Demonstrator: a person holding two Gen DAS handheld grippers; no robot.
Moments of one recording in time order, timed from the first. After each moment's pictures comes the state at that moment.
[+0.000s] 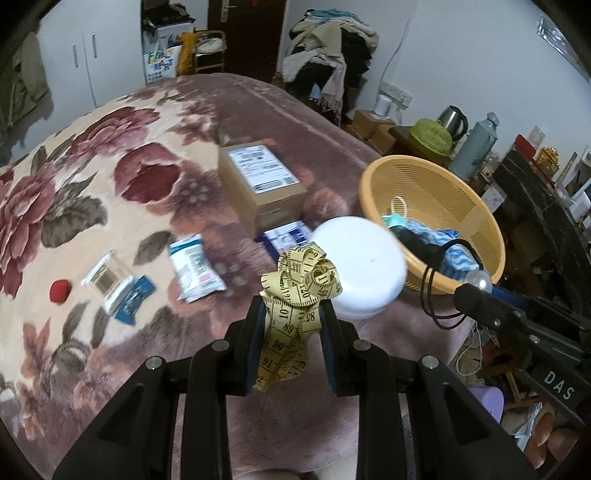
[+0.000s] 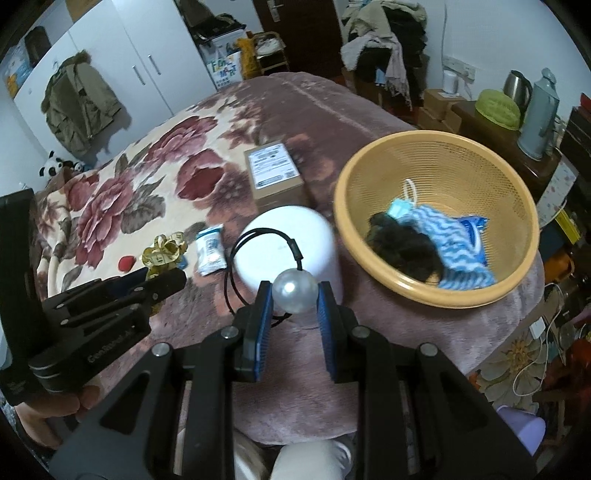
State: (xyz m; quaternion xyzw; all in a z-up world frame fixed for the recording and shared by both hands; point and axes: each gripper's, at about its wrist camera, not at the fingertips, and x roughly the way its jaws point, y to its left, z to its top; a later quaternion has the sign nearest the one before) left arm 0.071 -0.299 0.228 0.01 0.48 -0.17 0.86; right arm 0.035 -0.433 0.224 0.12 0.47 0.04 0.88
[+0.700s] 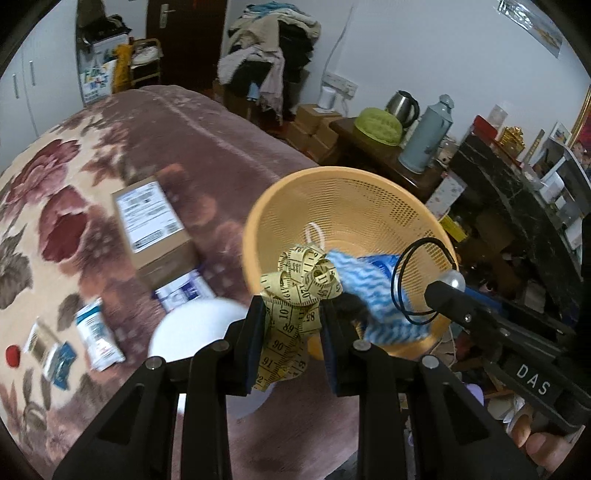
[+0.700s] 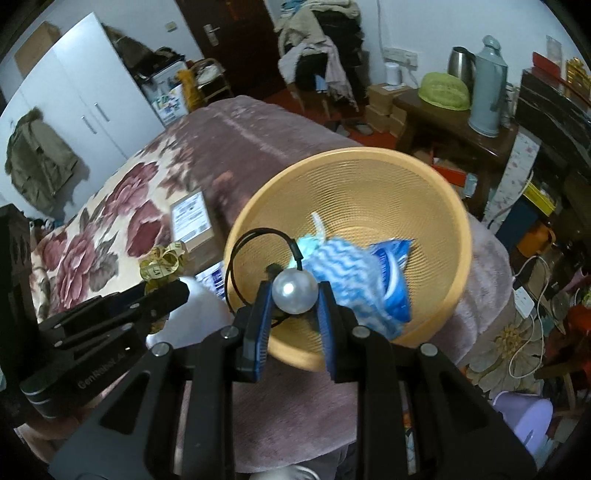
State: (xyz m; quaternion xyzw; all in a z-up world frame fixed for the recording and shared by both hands) left arm 0.124 -0.436 0.234 0.02 0.48 -0.26 0.84; right arm 0.062 -0.545 0.225 0.18 0.45 -0.04 0.87
